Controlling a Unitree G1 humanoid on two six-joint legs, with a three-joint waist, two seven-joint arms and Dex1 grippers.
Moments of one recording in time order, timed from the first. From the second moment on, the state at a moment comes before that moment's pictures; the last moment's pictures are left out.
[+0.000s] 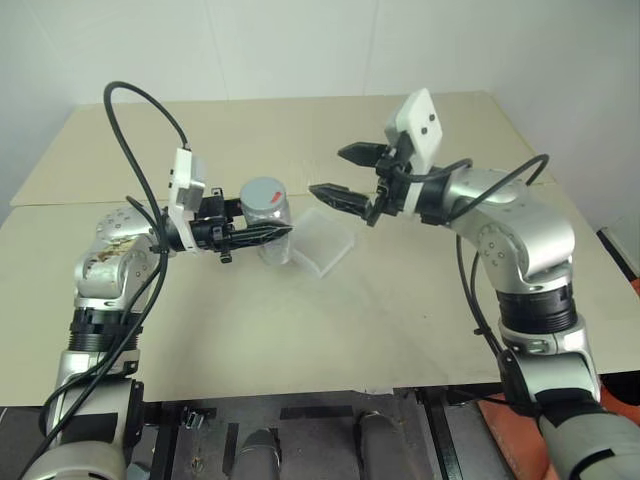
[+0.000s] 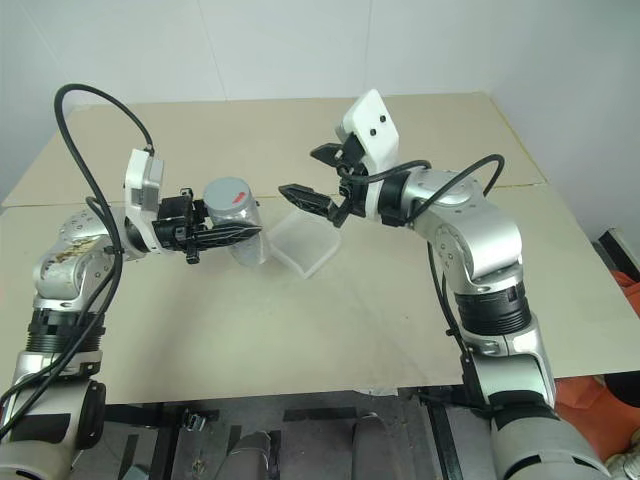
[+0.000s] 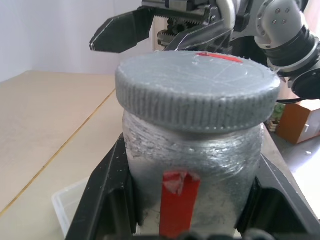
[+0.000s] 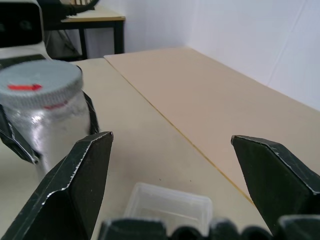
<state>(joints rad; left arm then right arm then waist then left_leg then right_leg) -0.69 0.62 0.08 0.14 -0.57 0.38 -1.32 -0.89 -0.47 0.08 -0.15 0.45 0.74 0.70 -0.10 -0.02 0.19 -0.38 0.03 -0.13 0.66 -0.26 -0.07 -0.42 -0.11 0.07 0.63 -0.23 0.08</state>
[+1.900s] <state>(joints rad) -0.67 0.60 0.08 0.09 -0.59 0.38 -1.30 -0.88 -0.47 0.09 -0.23 0.48 0.77 0.70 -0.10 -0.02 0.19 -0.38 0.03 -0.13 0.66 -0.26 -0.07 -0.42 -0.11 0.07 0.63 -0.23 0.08</state>
